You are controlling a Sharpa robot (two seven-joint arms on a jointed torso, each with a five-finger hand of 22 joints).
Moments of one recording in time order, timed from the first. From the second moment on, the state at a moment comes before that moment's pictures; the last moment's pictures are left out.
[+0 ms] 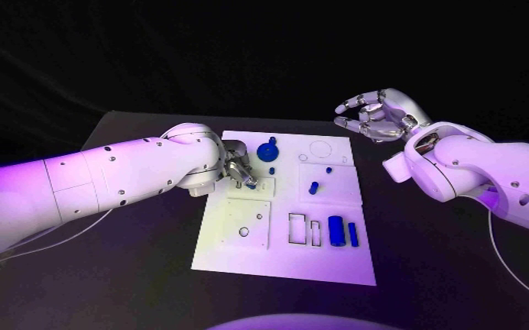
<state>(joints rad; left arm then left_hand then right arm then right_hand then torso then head) 1.30 -0.63 -0.14 1.40 -1.07 0.11 -0.53 1.17 -0.27 0.64 0.26 0.52 0.90 0.05 0.70 0.77 1.32 -0.03 1.06 0.99 1.47 -0.08 1.55 1.31 0.07 1.46 0.02 1.45 1.31 1.31 -0.97 -0.13 1.61 -0.66 -0.51 0.18 1.28 -0.20 0.40 0.18 0.29 0.85 0.16 0.27 0.45 1.34 0.08 1.26 1.30 1.46 0.01 1.51 1.31 0.03 1.47 0.11 1.44 1.31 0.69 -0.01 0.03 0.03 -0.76</state>
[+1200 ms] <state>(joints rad) 1.31 -0.61 -0.14 1.37 -1.08 0.14 -0.53 1.05 -0.21 0.66 0.17 0.50 0.92 0.02 0.71 0.79 1.35 -0.04 1.10 1.02 1.47 -0.10 1.56 1.31 0.07 1.46 0.01 1.45 1.31 1.31 -0.97 -0.13 1.61 -0.67 -0.51 0.18 1.27 -0.20 0.40 0.18 0.29 0.85 0.16 0.27 0.45 1.34 0.08 1.26 1.29 1.46 0.01 1.51 1.31 0.03 1.47 0.11 1.44 1.31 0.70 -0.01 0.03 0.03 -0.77</state>
